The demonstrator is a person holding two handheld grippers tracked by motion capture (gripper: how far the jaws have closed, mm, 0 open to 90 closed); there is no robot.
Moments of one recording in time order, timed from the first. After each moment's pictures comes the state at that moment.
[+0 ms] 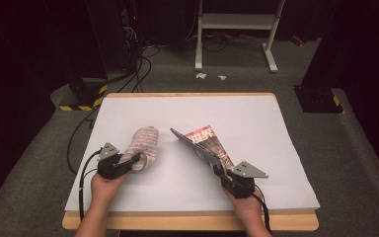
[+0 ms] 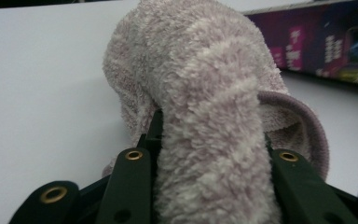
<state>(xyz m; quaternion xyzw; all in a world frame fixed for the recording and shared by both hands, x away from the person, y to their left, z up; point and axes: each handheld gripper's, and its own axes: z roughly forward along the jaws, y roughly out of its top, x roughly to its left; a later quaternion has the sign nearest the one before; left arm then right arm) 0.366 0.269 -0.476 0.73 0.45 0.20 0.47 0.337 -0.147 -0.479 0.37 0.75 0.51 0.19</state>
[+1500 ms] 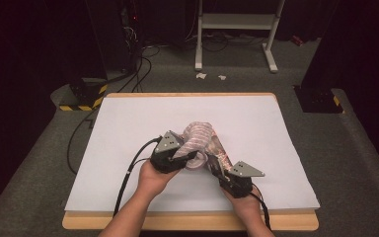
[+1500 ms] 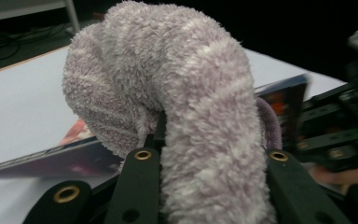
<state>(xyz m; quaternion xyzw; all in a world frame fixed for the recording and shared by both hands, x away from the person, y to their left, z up) 0.369 0.109 -0.406 0.79 0.30 0.14 0.51 0.343 -0.143 -0.486 0.34 0.77 0.51 0.18</state>
